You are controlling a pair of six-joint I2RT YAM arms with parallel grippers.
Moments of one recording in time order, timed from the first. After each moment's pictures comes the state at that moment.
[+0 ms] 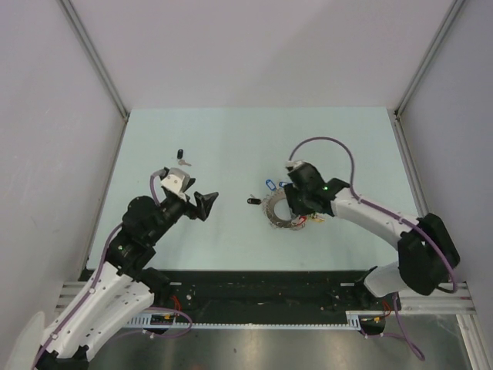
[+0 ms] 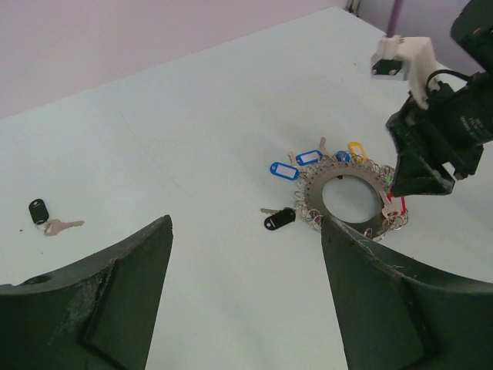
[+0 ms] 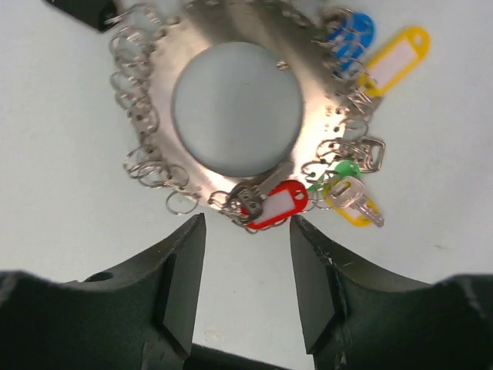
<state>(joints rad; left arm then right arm) -0.56 0.54 0.60 -0.14 0.04 -0.02 0.75 1.49 1.05 -0.61 0.19 0.31</state>
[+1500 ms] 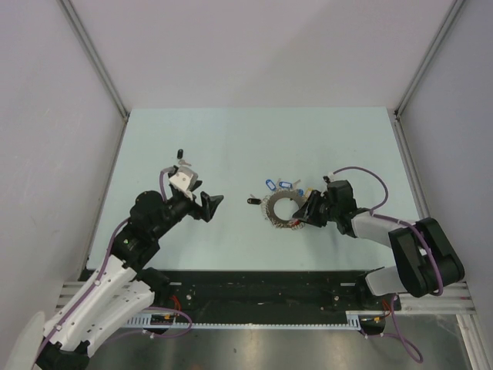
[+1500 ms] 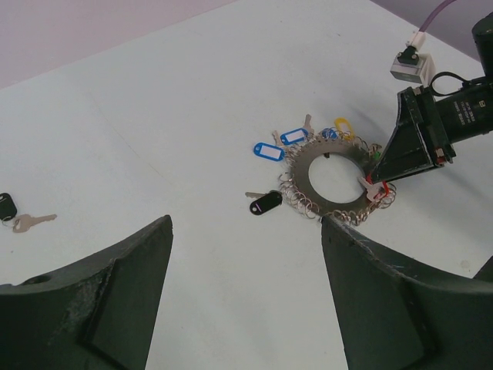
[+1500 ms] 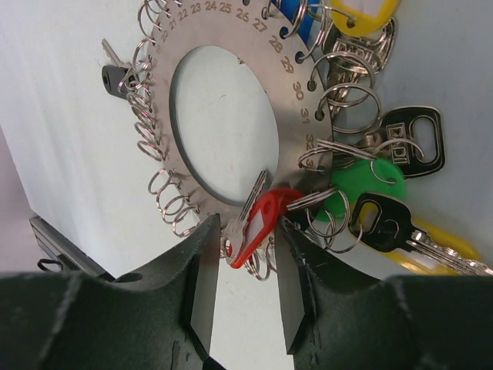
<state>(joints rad) -0.55 0.61 0.60 -0.14 0.12 -0.03 0.35 1.39 0.47 0.16 -0.35 0.76</state>
